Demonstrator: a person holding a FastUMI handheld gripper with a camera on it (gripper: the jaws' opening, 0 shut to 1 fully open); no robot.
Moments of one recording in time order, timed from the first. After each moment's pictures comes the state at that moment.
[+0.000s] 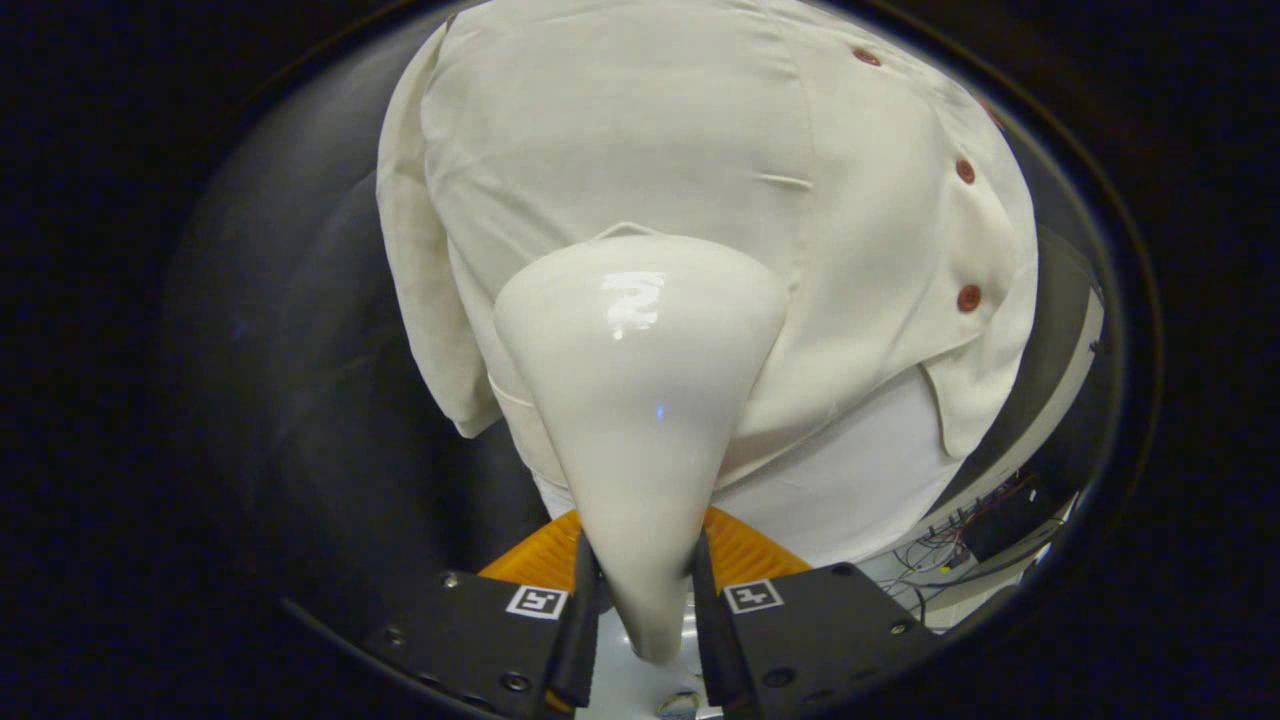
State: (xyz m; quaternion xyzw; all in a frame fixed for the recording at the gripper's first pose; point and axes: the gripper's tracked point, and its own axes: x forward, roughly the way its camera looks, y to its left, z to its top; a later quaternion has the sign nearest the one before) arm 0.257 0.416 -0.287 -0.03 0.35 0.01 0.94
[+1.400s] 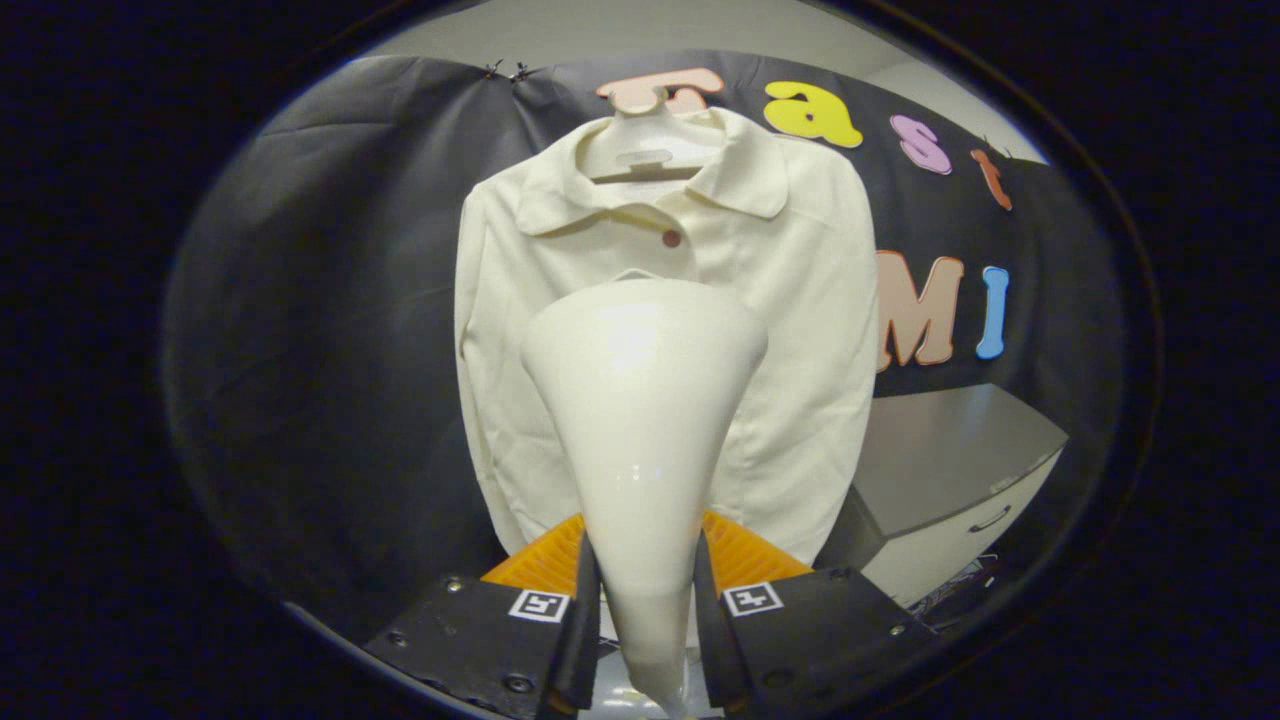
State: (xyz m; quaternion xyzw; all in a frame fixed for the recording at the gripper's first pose) arm 0.206 0.368 -0.014 -0.03 0.16 0.07 0.98
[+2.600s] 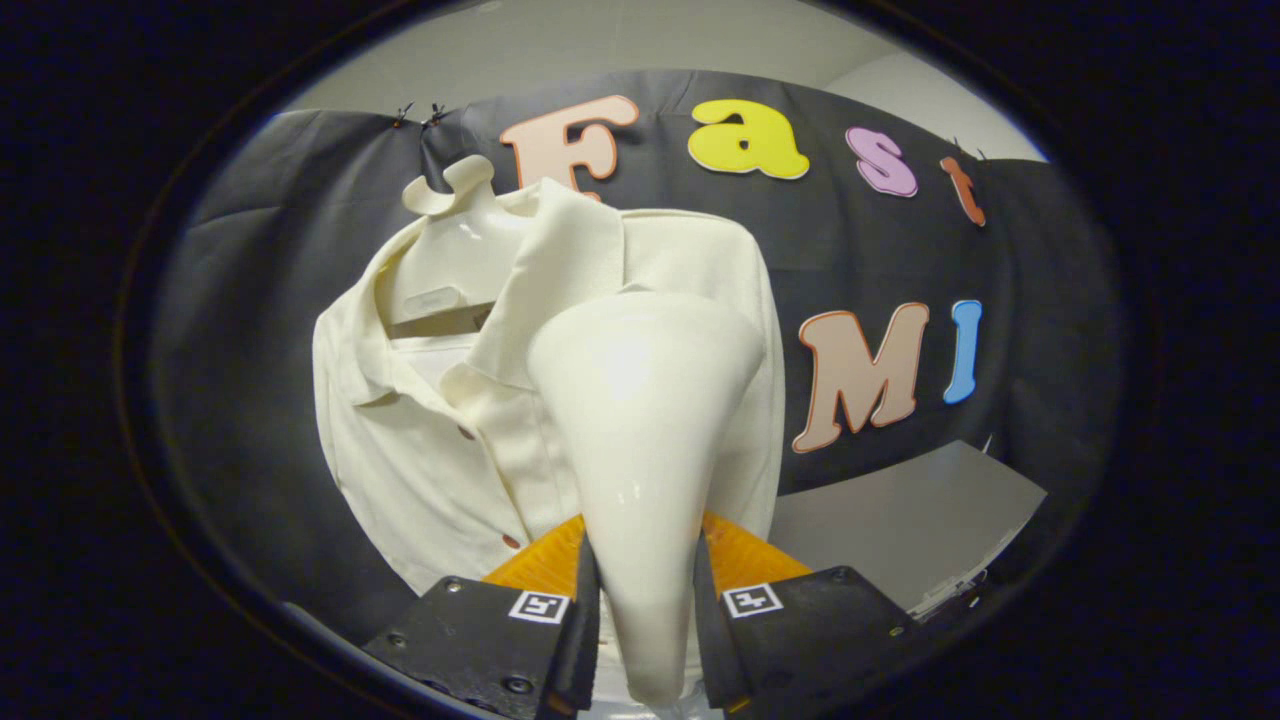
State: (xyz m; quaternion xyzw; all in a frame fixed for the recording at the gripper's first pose) arm 0.314 0.287 0.080 0.00 0.14 0.04 0.99
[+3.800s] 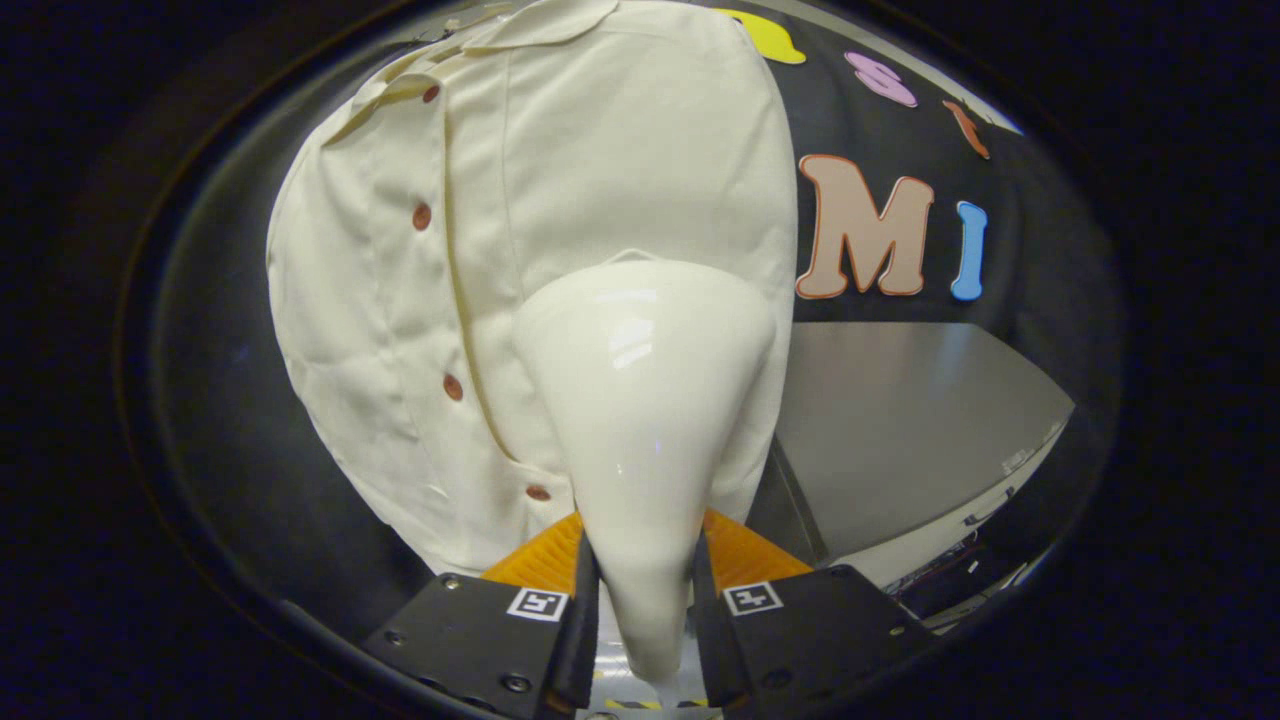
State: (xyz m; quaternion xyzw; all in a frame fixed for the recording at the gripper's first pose) arm 0.310 0.253 -0.127 -0.04 0.28 0.01 0.96
